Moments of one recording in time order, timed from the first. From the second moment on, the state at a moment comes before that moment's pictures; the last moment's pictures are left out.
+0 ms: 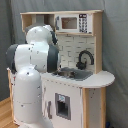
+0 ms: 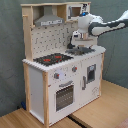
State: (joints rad) arm -1.70 0.12 2.20 -1.85 -0.43 1.73 -0.79
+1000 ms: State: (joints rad) arm -1.70 0.02 2.10 -1.89 -0.40 1.88 -1.03
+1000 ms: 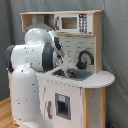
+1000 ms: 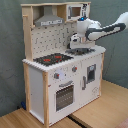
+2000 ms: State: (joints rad) arm -1.73 -0.06 2.06 -1.92 -0.28 1.98 -1.25
